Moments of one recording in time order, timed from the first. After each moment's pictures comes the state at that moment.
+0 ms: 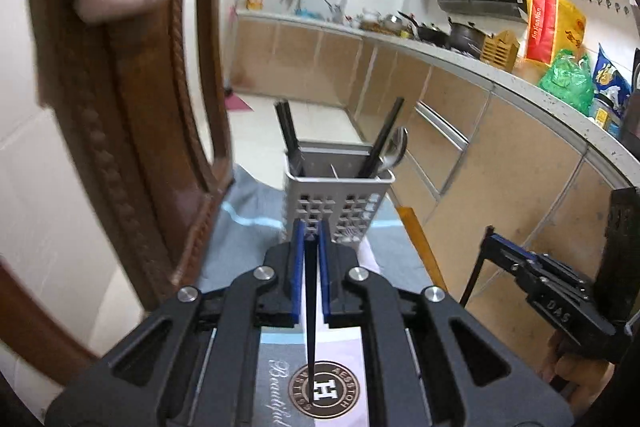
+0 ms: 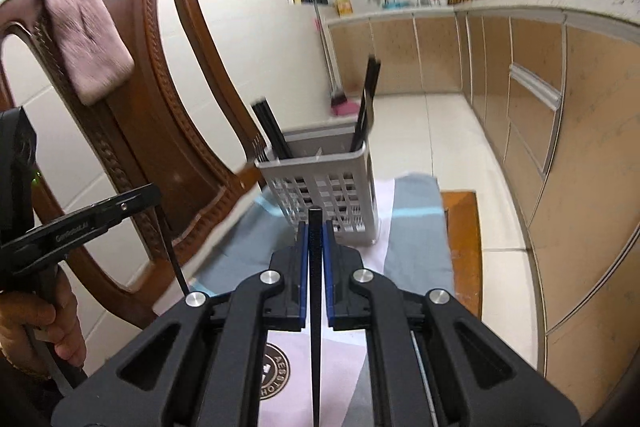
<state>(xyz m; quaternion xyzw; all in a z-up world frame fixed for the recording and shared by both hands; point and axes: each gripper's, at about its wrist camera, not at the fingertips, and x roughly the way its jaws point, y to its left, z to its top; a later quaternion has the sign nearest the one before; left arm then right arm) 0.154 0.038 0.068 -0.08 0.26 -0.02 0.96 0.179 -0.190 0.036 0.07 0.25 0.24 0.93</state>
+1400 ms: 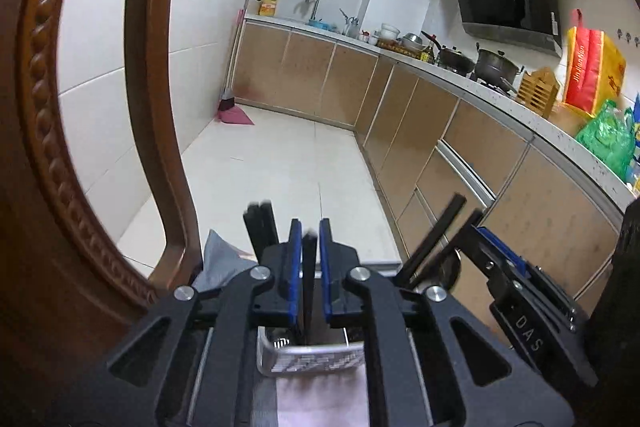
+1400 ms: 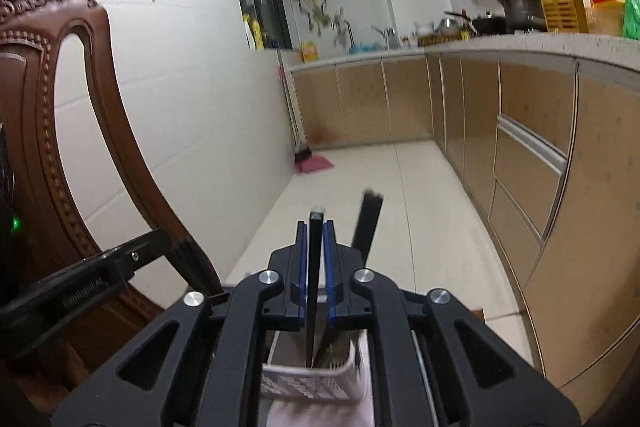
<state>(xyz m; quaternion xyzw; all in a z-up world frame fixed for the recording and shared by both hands) 0.335 0.042 0.069 -0.13 0.25 -0.02 0.96 0.353 -0.140 0.062 0.09 0.21 0.17 0.96</state>
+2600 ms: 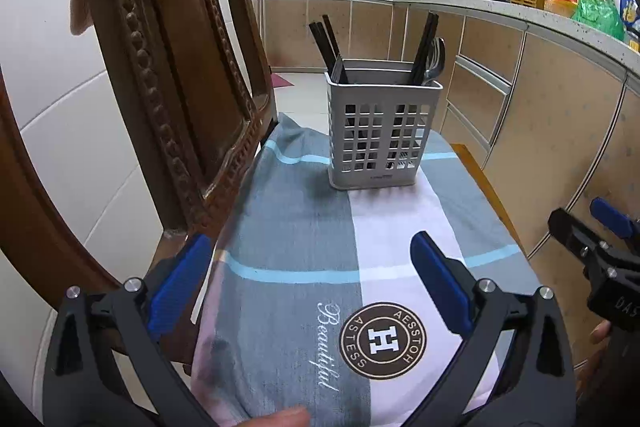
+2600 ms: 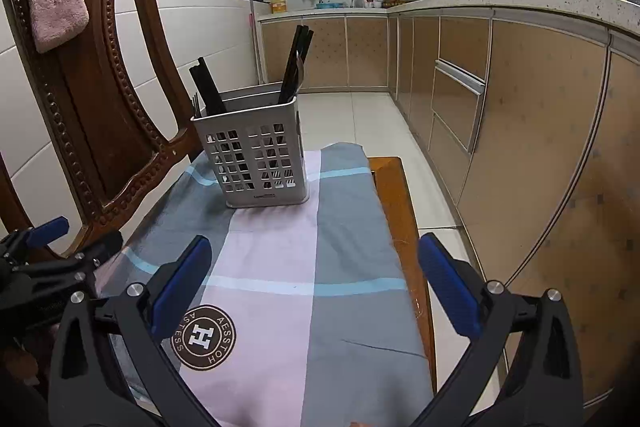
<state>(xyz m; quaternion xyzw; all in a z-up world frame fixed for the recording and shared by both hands) 0.136 0.026 -0.022 -0.03 0.31 0.05 0.95 0.143 -0.181 -0.020 0.03 0.28 0.10 0.96</state>
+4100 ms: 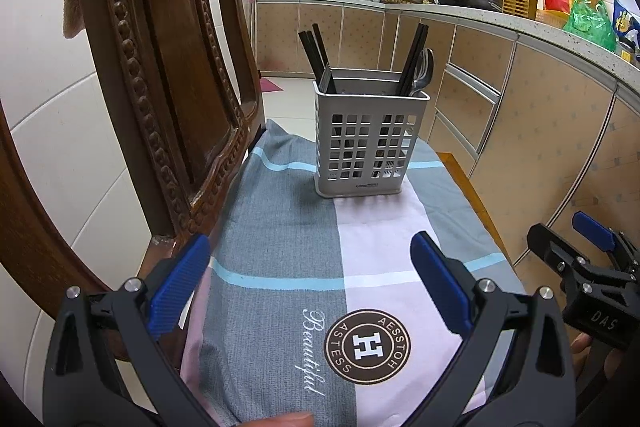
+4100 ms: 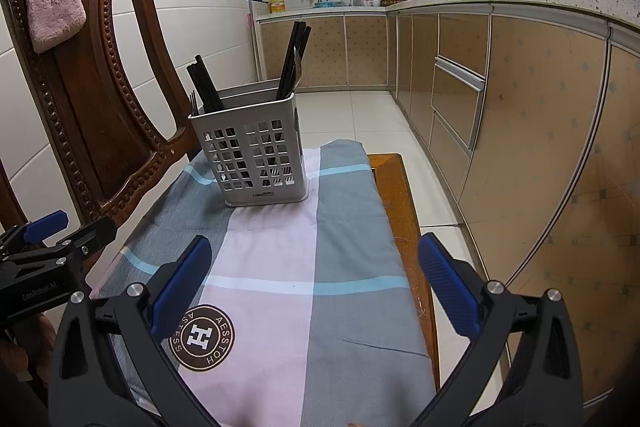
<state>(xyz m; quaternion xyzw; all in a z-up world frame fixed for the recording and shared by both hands) 0.136 0.022 -0.016 -0.04 0.30 0.03 0.95 0.145 -0.183 -0.023 0.04 0.28 0.10 0.95</state>
